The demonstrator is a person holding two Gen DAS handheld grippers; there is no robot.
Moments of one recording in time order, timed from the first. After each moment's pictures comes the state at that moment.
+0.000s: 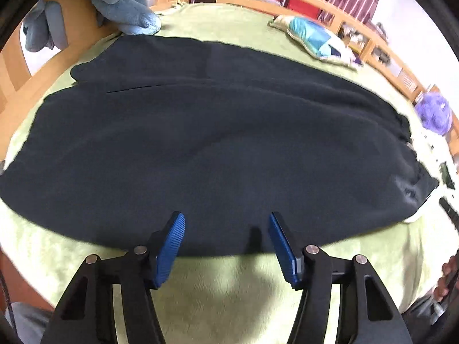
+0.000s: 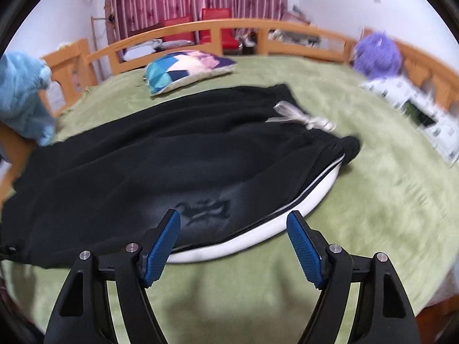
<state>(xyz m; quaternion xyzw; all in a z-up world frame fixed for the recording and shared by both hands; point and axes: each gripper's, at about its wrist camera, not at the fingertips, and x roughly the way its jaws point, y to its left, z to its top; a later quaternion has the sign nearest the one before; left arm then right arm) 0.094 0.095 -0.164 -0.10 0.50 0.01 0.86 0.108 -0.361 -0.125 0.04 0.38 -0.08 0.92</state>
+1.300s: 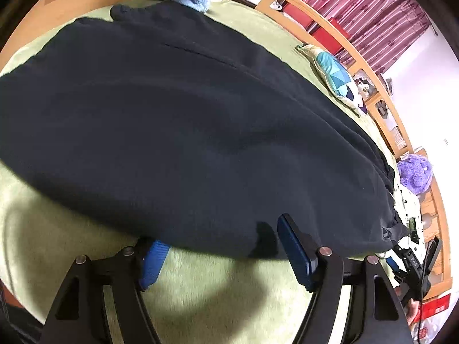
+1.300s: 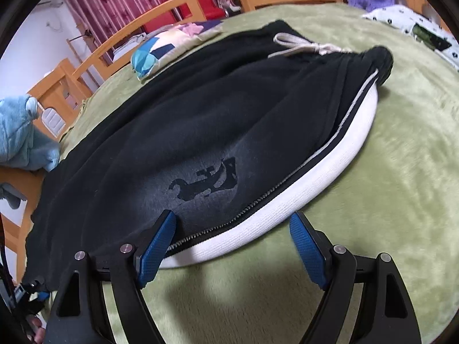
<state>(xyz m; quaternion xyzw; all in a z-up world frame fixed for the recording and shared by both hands) 0.083 0.164 -0.215 -0.27 0.46 0.00 0.85 0.146 -0.385 -0.201 0.20 0.44 -0.03 0.88</state>
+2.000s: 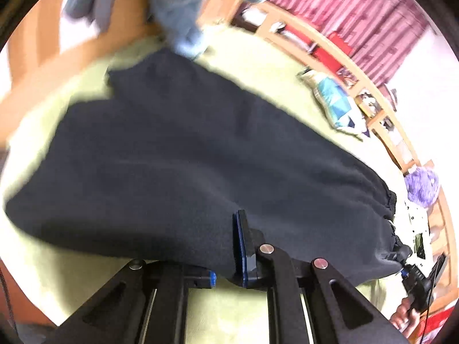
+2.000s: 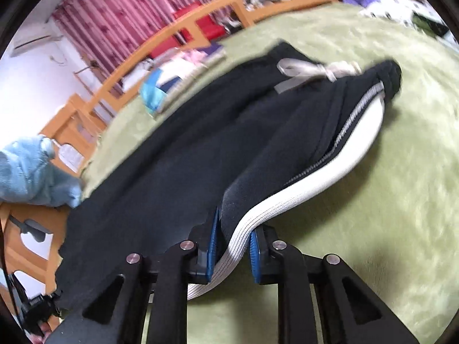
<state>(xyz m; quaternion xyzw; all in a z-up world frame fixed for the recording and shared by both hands) 0.132 0.175 -0.131 -0.23 0.42 0.03 0.87 0.184 -0.402 -0.158 0.26 0.38 0.00 0.89</state>
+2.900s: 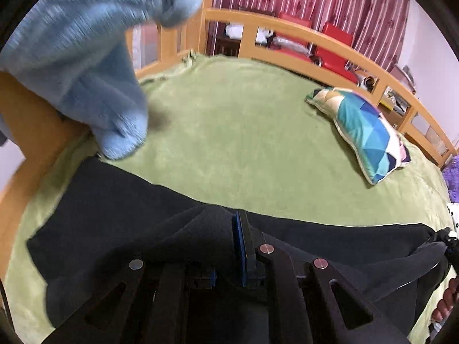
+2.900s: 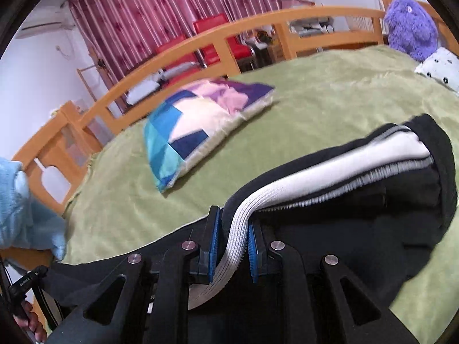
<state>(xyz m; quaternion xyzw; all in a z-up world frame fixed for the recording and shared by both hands) 0.405 0.155 -0.119 -0.12 0.41 0.08 0.90 0.447 -0.368 -0.115 0.20 0.36 -0.01 0.91</state>
